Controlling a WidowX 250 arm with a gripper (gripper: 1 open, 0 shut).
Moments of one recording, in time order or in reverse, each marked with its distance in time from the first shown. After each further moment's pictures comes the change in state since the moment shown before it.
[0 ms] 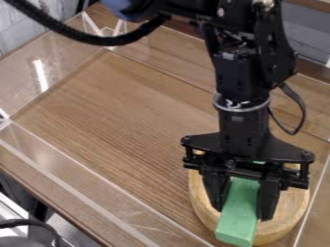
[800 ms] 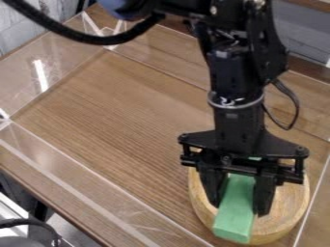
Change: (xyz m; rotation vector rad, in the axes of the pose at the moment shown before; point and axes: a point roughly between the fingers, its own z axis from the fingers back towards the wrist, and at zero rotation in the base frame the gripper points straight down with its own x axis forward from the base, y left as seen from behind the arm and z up) arm 0.004 0.005 0.001 -0.016 -0.005 0.005
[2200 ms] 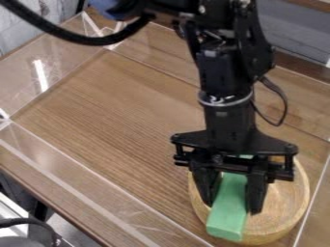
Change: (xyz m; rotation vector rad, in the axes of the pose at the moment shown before) arm 0.000 0.006 0.000 -0.023 0.021 0.007
